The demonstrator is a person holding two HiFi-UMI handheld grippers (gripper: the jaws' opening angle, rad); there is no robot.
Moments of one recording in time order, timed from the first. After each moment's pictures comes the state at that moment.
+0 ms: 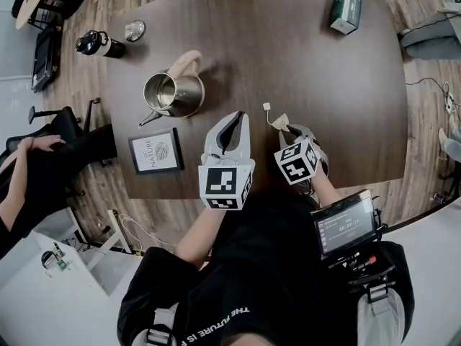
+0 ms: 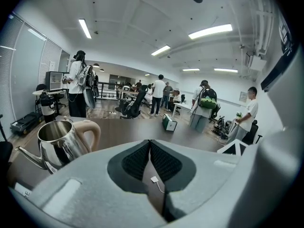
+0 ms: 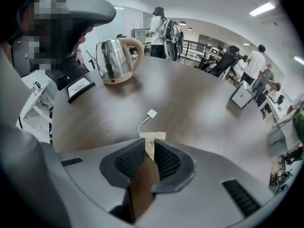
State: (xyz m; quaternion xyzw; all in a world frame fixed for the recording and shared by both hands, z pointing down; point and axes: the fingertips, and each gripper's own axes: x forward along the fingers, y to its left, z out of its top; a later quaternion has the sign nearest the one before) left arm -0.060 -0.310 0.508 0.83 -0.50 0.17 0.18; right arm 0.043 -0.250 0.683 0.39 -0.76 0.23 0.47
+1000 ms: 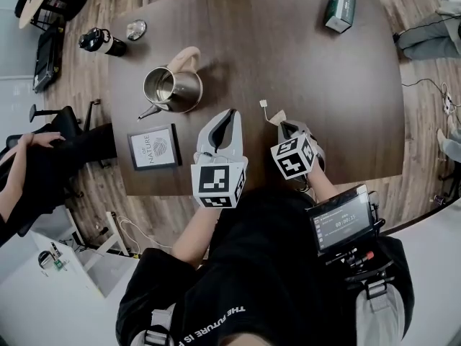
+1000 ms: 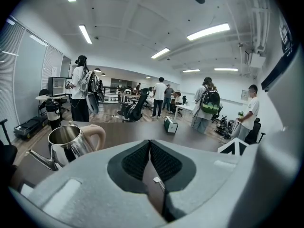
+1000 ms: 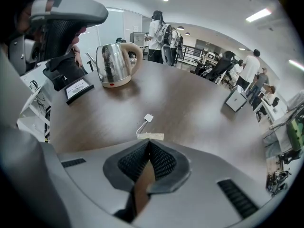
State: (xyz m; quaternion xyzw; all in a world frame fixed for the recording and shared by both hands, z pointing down) left arm -0.070 -0.294 0.495 0.82 -0.52 0.16 0.16; right arm 0.045 -0.250 0.674 0.41 -0.76 0.21 0.46
